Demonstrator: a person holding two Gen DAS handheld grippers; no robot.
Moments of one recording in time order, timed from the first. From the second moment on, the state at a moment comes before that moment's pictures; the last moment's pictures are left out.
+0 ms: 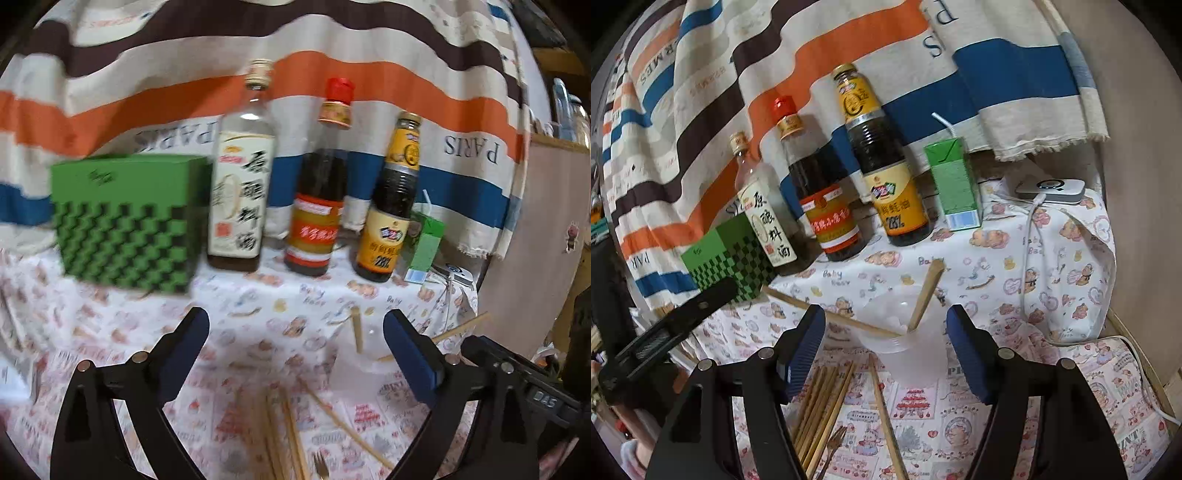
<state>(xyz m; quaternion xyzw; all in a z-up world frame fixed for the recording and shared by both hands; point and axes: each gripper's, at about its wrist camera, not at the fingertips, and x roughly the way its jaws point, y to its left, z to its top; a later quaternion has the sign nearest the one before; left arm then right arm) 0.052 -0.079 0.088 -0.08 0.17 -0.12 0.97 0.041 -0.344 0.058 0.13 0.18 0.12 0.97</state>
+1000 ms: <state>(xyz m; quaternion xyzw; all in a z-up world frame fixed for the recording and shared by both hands) 0.075 -0.038 -0.016 -0.04 0.40 -0.04 0.92 0.080 -0.293 0.004 0.02 0.34 0.09 0.94</state>
